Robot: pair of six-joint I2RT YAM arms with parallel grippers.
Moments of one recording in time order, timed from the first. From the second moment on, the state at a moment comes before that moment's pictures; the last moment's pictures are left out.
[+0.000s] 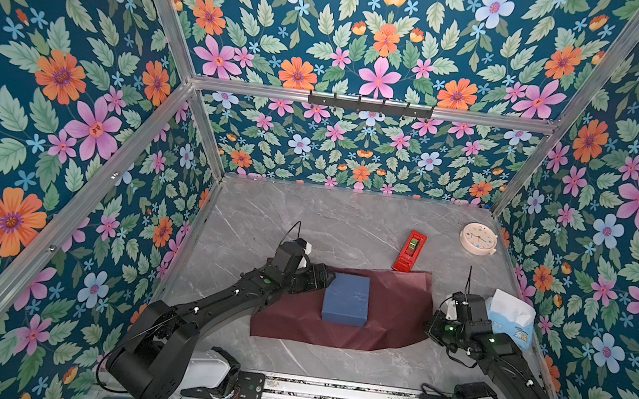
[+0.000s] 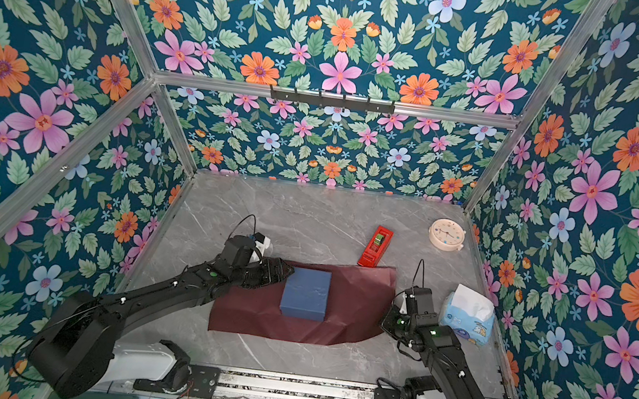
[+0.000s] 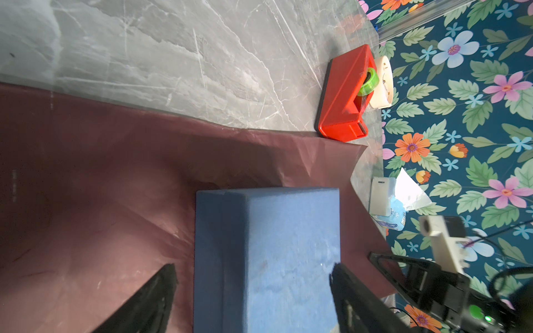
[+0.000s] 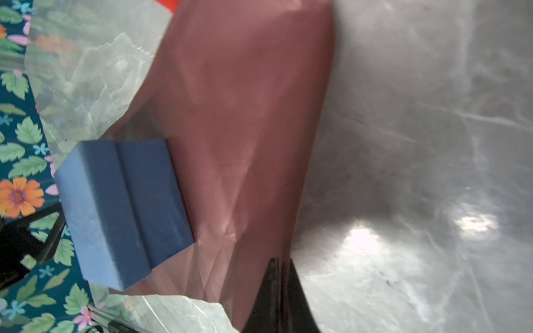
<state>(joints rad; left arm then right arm) -0.56 1.28 0.63 -0.04 0.31 -0.80 0.26 0.80 0.45 -0.62 -0.27 0.73</state>
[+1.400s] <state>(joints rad) -0.60 1.31 0.74 -0.24 0.30 -0.70 0.71 1.09 0.77 -0.72 0.06 0.77</state>
